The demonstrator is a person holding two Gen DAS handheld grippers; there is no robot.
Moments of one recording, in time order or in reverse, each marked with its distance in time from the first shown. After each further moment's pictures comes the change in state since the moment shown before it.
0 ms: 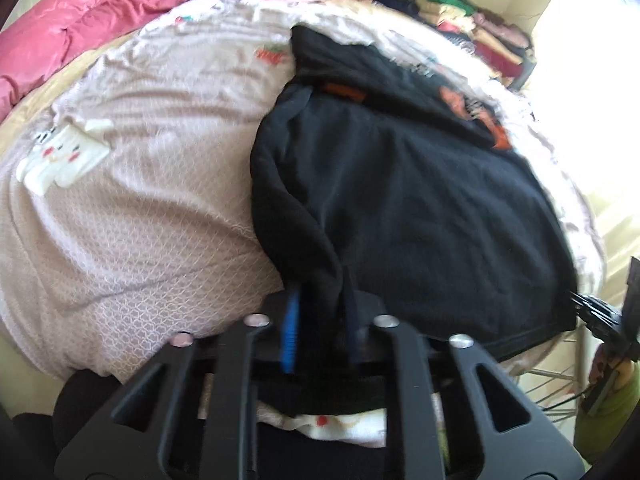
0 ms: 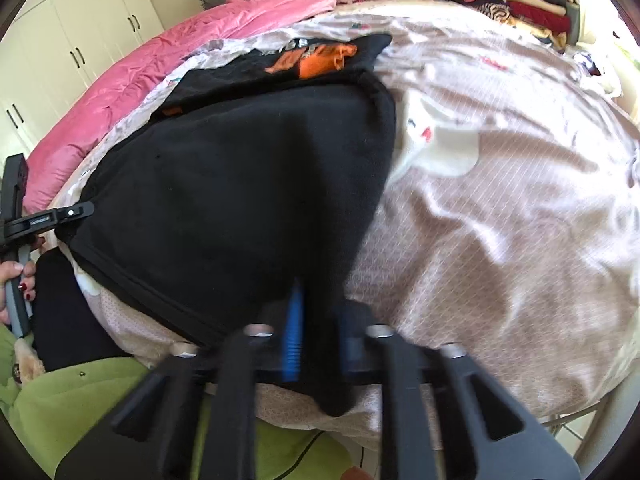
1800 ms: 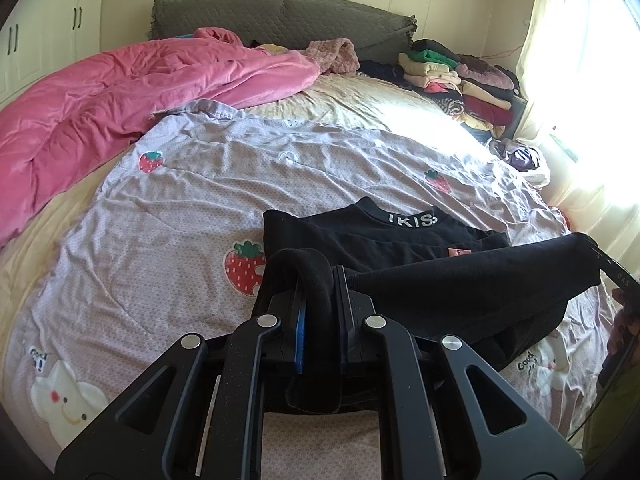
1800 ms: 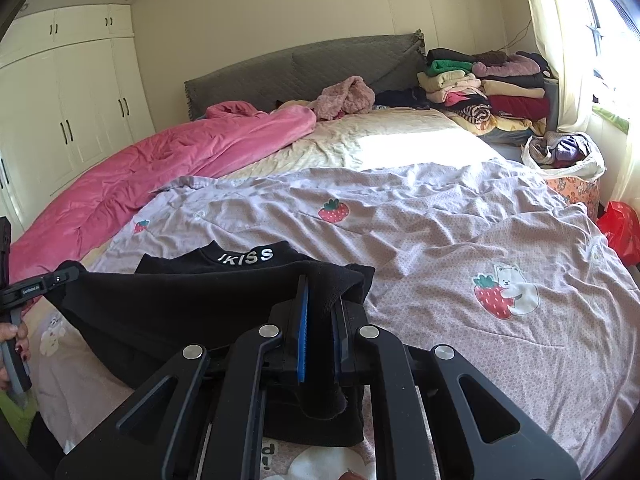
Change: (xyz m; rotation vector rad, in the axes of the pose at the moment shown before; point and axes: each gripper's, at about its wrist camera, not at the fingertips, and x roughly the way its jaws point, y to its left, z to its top) left arm 0.022 -0.022 0.188 0.107 -0.235 0.042; right arm 0.005 -0.030 0.214 0.011 -0.391 -0.073
